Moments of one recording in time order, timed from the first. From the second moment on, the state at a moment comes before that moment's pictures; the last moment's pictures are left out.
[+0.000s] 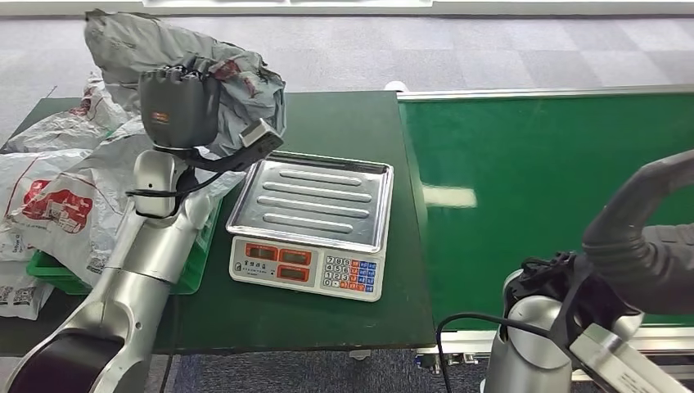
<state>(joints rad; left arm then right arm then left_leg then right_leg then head) -0.80 -0.09 -0.13 -0.91 -1.34 0.71 -0.14 -0.26 0.35 0.01 -2.03 0.63 -0.70 -0.70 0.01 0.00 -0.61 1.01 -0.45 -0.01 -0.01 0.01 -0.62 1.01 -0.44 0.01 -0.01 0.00</state>
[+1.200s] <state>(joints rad) -0.59 -0.16 0.36 -1.17 -0.79 0.70 -0.50 -0.23 0.34 0.02 -2.07 0.77 -0.70 -0.60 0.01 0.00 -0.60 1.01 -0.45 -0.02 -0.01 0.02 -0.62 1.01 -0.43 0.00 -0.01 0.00</state>
